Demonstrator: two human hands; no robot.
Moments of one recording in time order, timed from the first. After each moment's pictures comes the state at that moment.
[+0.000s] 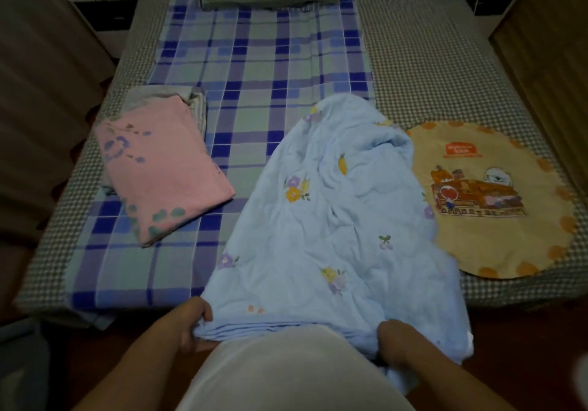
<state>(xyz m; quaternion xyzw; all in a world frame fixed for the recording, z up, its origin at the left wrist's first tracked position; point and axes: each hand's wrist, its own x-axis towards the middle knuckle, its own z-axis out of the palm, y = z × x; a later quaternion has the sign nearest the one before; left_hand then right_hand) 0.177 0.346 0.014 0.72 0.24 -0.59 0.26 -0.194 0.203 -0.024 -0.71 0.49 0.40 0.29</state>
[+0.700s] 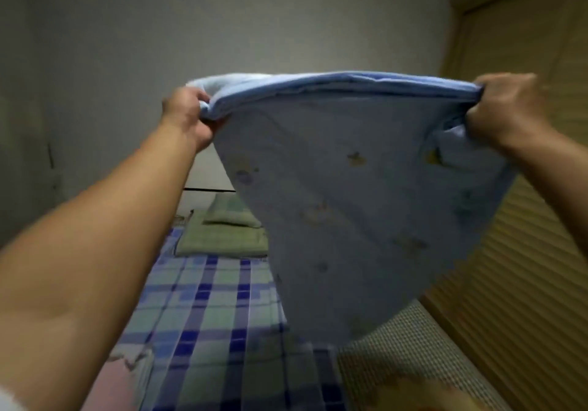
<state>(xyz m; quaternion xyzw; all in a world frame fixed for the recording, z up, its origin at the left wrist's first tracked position) 0.351 -0.100 0.604 0.30 -0.28 -0.36 0.84 -0.092 -0.188 0.658 -0.67 0.57 -0.37 -0.30</state>
